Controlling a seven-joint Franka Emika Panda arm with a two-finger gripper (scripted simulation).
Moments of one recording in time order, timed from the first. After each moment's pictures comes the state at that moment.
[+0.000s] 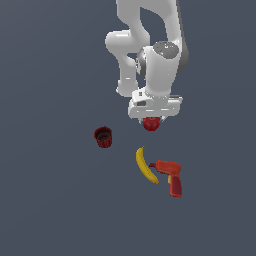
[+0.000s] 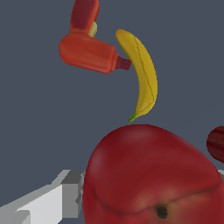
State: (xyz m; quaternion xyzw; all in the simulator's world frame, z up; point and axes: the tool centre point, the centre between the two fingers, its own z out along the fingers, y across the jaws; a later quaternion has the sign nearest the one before) arm -0.076 0.102 0.184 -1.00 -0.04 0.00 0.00
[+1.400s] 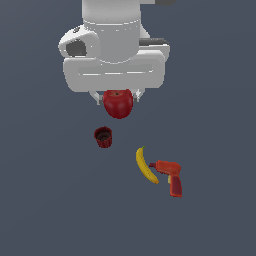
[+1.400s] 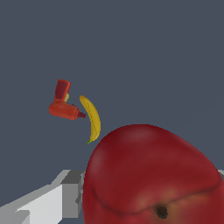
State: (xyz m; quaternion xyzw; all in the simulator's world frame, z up) arm 0.043 -0.025 0.394 -1.00 -0.04 0.00 0.00
